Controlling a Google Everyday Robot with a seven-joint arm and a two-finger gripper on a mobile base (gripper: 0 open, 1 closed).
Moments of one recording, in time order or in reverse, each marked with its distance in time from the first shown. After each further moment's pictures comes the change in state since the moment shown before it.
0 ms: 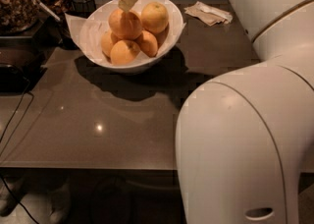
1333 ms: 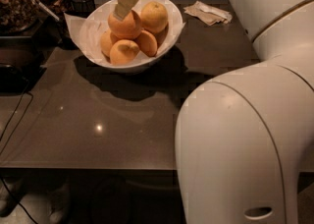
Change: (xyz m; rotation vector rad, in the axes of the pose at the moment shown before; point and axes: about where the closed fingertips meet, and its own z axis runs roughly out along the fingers) arm 0.000 0.000 0.000 0.000 0.000 0.000
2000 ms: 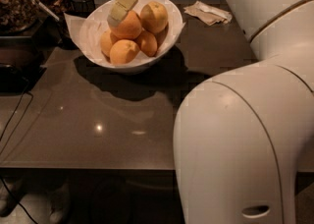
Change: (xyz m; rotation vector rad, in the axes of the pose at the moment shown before) arm 0.000 -0.001 0.004 0.002 0.006 -0.004
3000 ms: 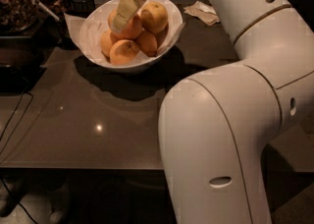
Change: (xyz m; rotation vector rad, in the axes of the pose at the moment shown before) arm 0.017 -0.008 0.032 -0.065 0.048 0.080
